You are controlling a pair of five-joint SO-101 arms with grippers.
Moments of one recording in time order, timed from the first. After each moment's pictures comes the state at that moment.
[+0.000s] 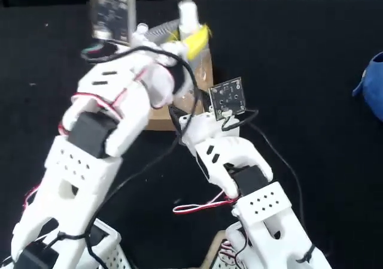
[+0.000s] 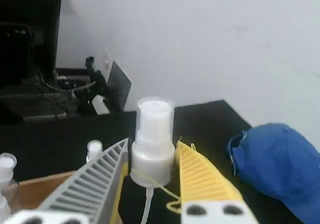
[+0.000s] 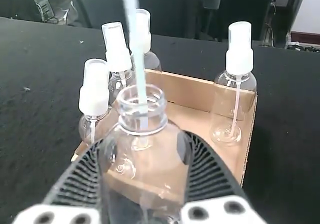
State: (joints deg) left arm 24.7 -33.9 7.3 43.9 14.8; right arm -24.1 -57.6 69.0 18.3 -4.3
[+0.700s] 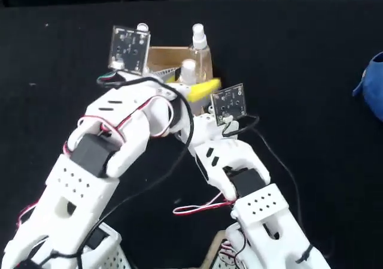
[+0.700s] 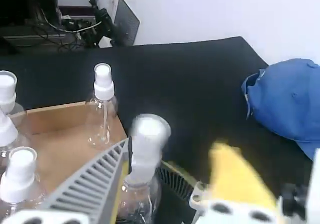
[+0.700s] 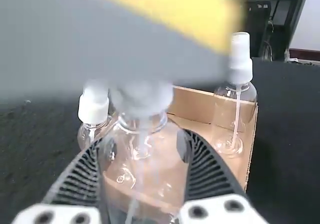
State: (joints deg) left arm 25.8 -45.1 24.8 47.2 14.8; right arm -23.9 -57.7 74.2 9.4 -4.3
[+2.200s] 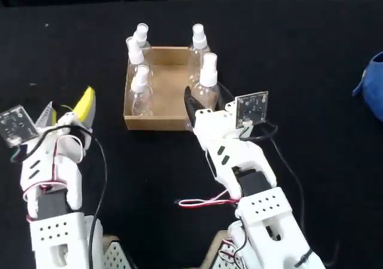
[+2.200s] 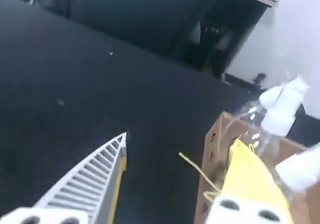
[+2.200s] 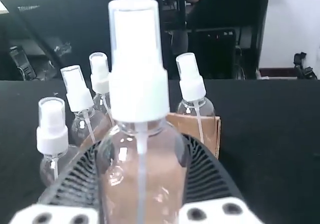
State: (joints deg) left arm -18.8 -83.6 80.9 24.8 14.8; right arm -17.4 -58.9 79.6 -0.1 -8.4
